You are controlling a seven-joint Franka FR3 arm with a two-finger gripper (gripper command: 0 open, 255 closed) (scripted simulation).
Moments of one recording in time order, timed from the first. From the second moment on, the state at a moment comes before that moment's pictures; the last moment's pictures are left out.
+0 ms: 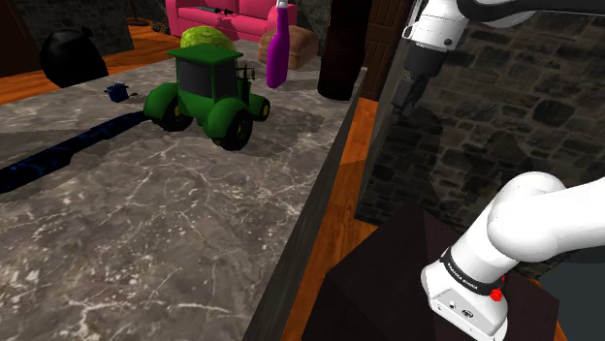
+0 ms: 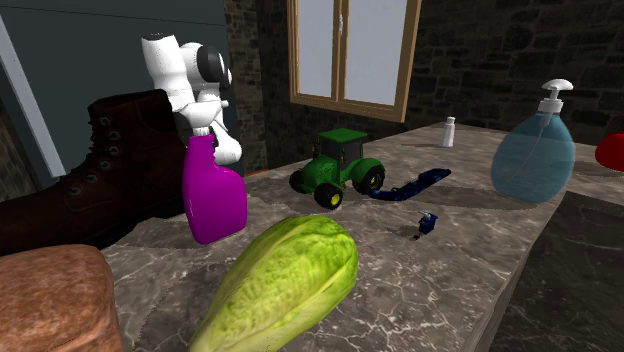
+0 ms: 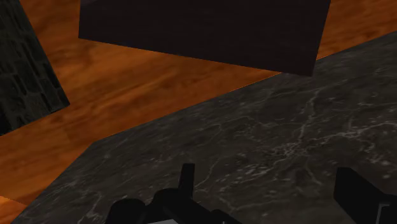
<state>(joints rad) 0.02 -0.75 -0.01 -2.42 0.08 1.65 -0.14</state>
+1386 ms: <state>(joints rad) 0.20 -0.23 0.17 -1.81 0.13 1.65 -0.22</state>
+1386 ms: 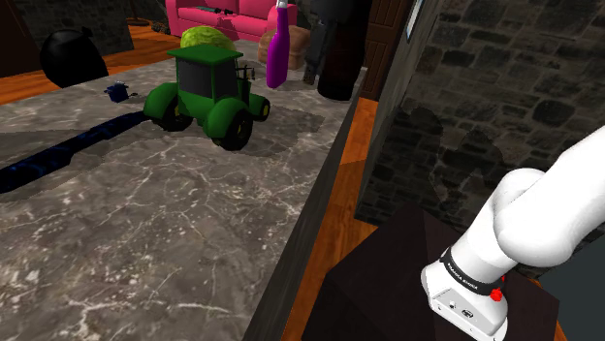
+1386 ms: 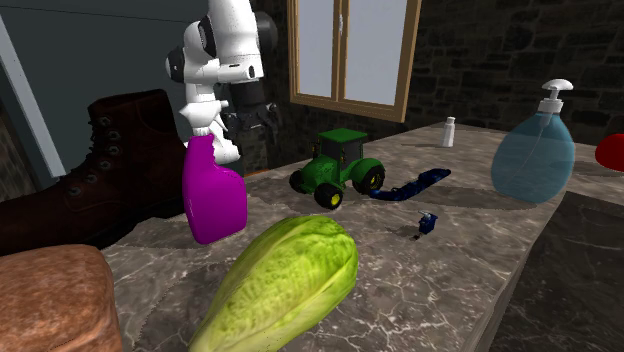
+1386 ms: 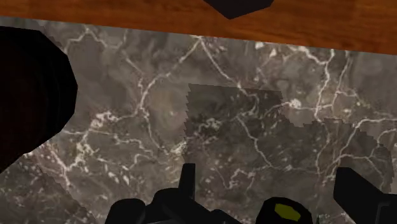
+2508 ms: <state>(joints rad) 0.31 0.09 0.30 -1.40 0.05 1.60 -0.25</state>
